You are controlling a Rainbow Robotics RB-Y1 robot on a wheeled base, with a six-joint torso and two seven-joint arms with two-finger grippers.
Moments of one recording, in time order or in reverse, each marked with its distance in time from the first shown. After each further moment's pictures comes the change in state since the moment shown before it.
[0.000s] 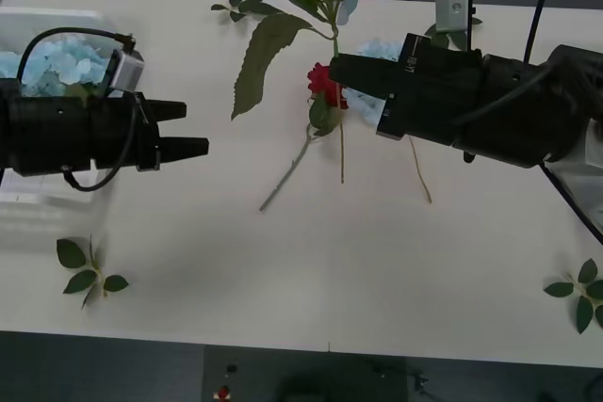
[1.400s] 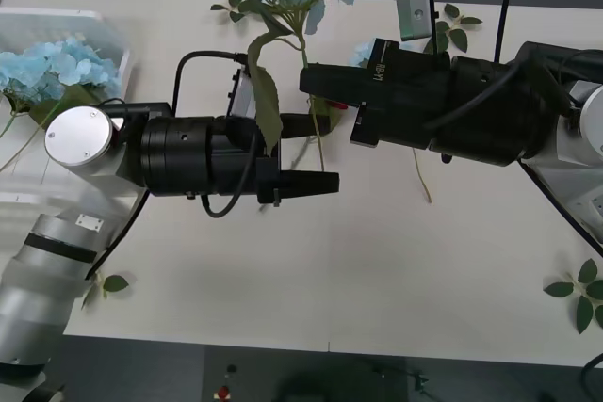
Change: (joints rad) right arm -0.061 0.000 0.081 0.018 0.010 -0.002 0.002; left arm -0.064 -0.218 -0.275 0.011 0.276 -0.034 -0.207
